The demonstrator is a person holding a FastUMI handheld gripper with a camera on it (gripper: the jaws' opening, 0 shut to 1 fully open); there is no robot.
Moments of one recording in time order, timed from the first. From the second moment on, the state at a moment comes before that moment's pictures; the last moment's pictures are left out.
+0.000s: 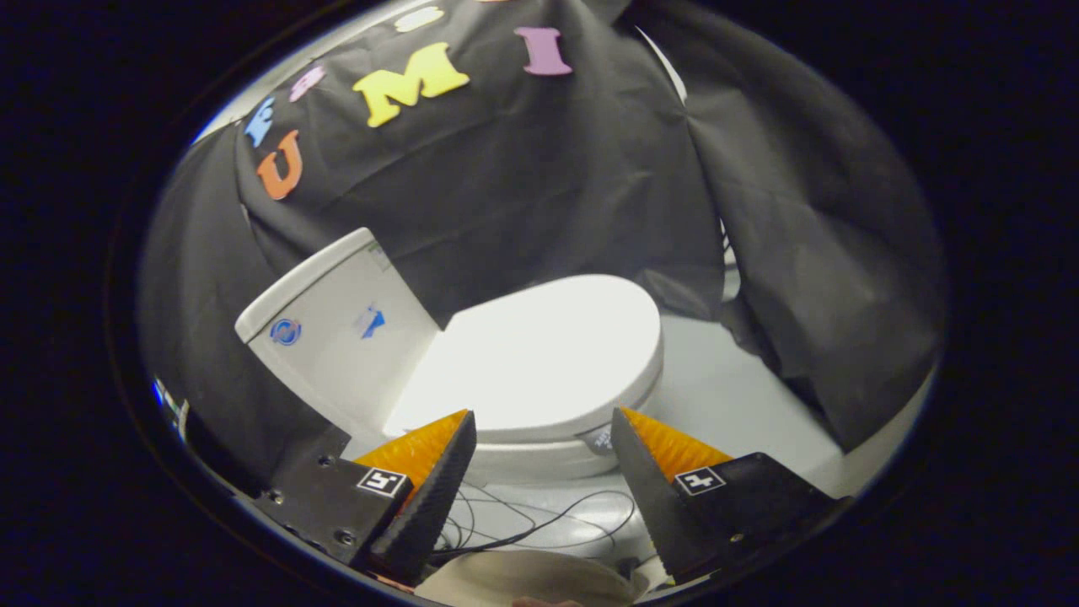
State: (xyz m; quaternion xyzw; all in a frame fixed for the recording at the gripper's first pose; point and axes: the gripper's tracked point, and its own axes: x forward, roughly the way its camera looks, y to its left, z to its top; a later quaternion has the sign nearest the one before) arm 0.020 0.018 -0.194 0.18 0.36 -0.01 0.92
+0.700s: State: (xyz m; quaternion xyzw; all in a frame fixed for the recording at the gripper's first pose) arm 0.048 -0.011 -0.303 0.37 0.45 -0.10 0.81
